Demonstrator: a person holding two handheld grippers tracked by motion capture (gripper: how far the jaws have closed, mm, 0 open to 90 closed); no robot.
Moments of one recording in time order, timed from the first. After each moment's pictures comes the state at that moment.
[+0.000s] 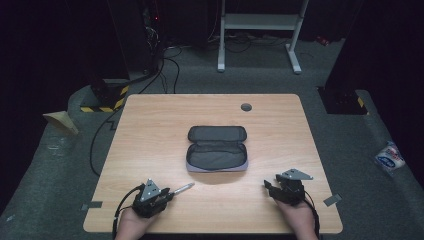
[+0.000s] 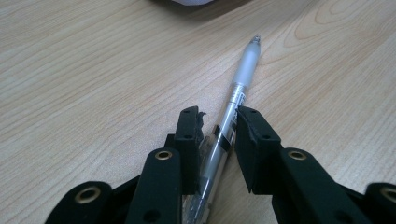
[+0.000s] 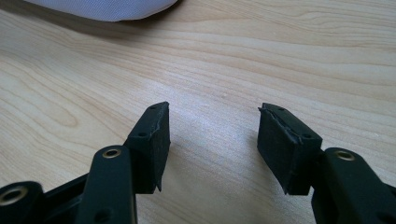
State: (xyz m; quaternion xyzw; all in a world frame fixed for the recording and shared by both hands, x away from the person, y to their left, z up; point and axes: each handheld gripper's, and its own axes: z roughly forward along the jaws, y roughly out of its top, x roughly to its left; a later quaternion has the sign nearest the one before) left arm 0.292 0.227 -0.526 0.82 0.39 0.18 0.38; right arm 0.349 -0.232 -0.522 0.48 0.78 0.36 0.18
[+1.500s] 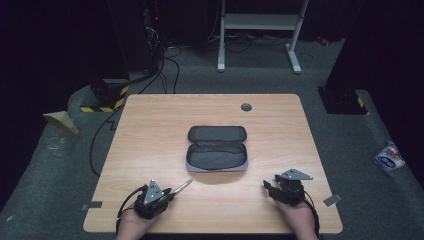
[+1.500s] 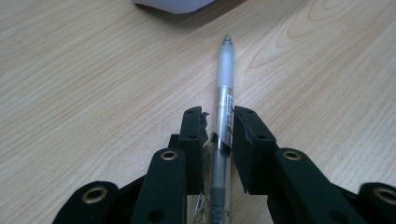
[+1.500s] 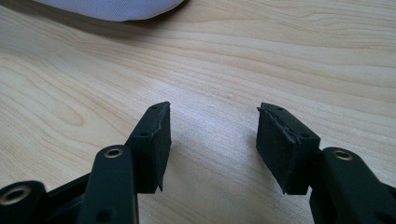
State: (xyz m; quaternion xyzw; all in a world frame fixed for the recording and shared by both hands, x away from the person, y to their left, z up) left arm 0.288 0.219 -0.524 0.83 0.36 0.21 0.37; right arm 0.349 -0.232 -0.522 0.47 0.78 0.36 0.18
